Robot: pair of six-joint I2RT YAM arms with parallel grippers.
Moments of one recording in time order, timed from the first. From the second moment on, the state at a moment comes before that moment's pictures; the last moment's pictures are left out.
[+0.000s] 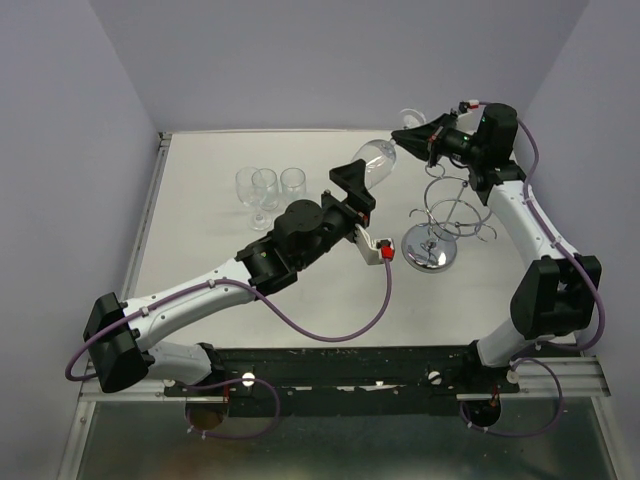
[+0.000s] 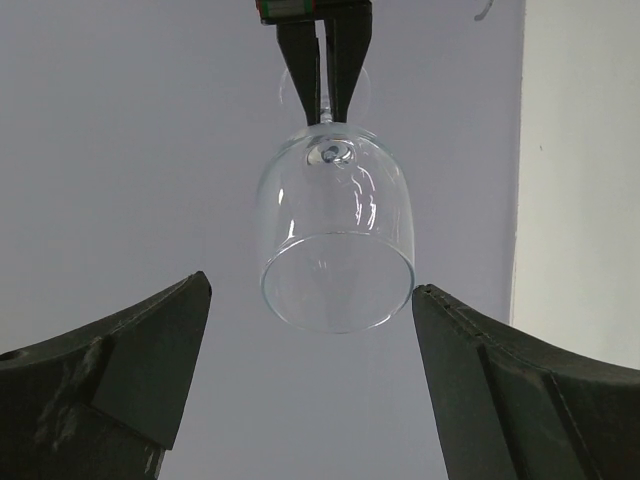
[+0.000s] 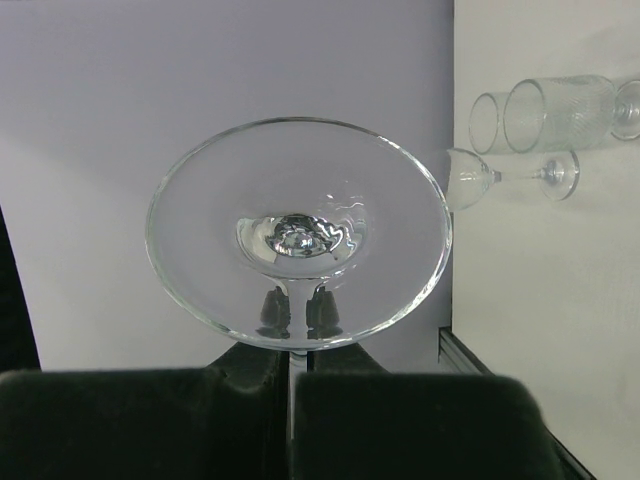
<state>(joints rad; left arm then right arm) -1.01 1.28 1.08 0.20 -0.18 1.49 0.08 1.59 1.38 0.07 -0.85 1.40</state>
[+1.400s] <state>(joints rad) -1.00 1.28 1.08 0.18 -0.17 1.49 0.13 1.56 1.33 0.11 -0.89 1.45</state>
